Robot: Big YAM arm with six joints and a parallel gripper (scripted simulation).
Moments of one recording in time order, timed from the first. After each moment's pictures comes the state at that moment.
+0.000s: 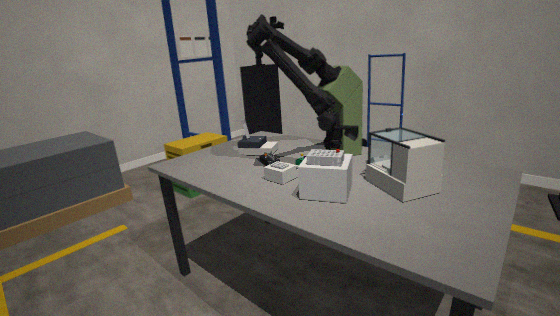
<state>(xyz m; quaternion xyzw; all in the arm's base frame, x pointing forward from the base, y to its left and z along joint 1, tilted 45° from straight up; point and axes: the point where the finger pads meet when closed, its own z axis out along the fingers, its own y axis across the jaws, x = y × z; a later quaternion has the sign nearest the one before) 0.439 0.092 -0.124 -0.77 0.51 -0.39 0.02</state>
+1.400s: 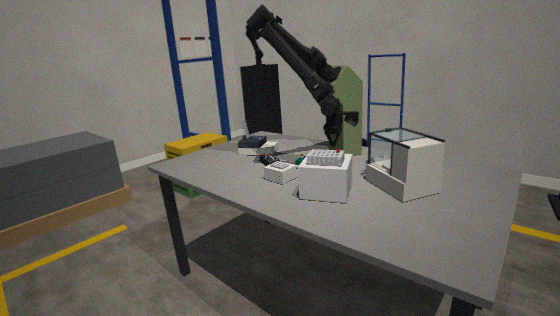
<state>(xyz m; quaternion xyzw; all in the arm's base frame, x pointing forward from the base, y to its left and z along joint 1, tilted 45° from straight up) 0.398 0.111 -0.084 -0.77 0.51 -0.38 0.02</state>
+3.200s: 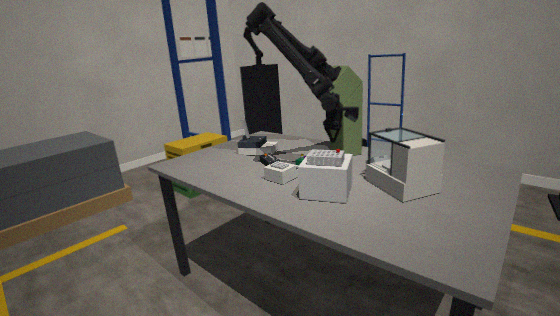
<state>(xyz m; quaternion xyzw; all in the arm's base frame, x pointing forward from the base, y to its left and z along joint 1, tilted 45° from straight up) 0.387 0.117 -0.071 -0.77 0.51 -0.38 0.02</state>
